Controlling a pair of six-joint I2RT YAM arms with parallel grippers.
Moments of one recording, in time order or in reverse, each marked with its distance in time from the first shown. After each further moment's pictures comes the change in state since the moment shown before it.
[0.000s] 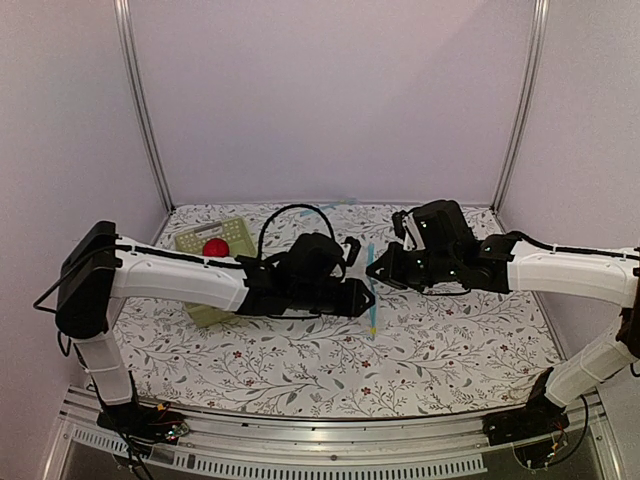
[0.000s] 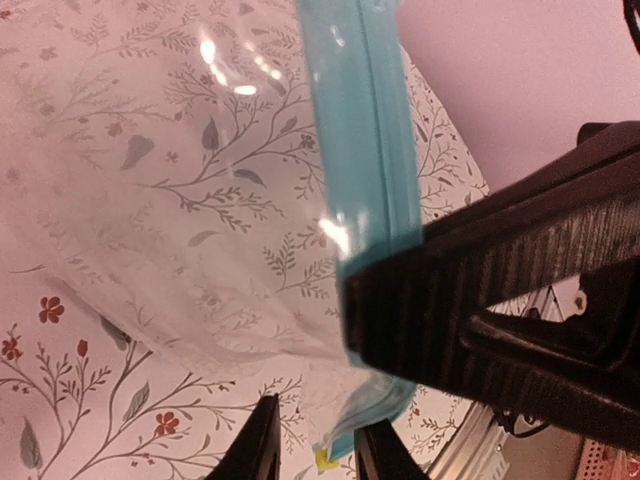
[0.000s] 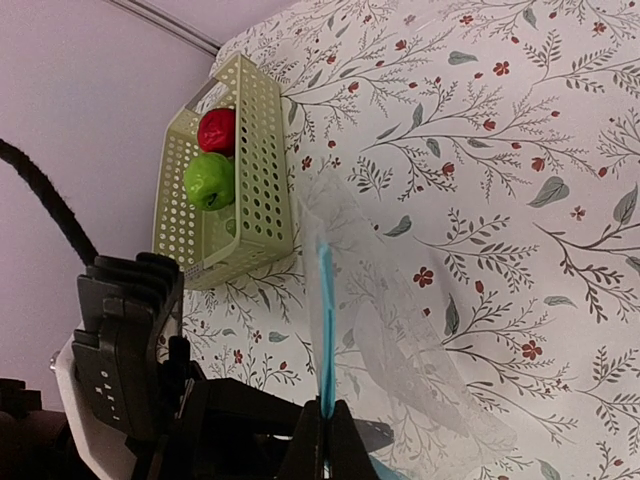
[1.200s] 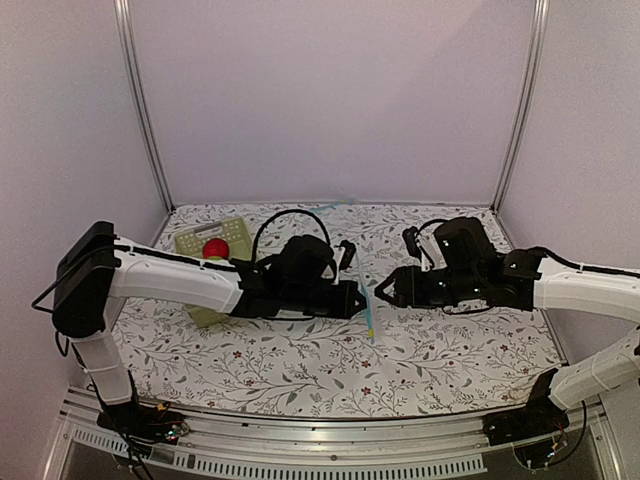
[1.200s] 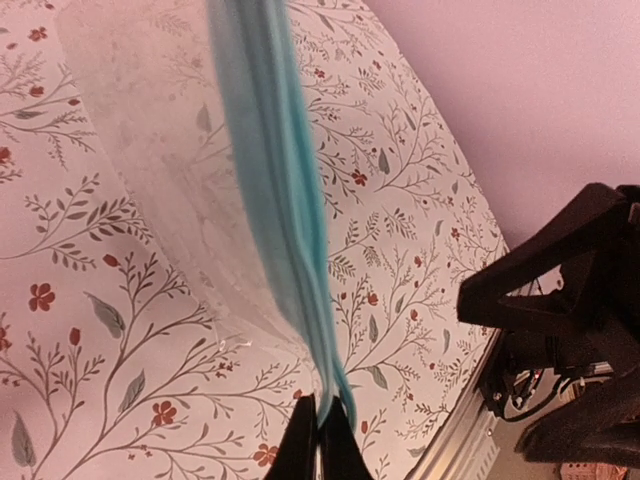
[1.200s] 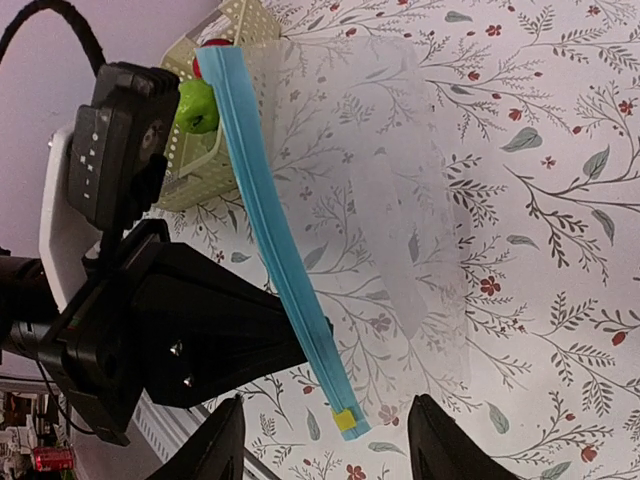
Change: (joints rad) left arm 0.031 -0.018 -0.065 0.066 0.080 -0.006; right arm 0.013 -0.171 -0.134 -0.083 -0.037 -0.149
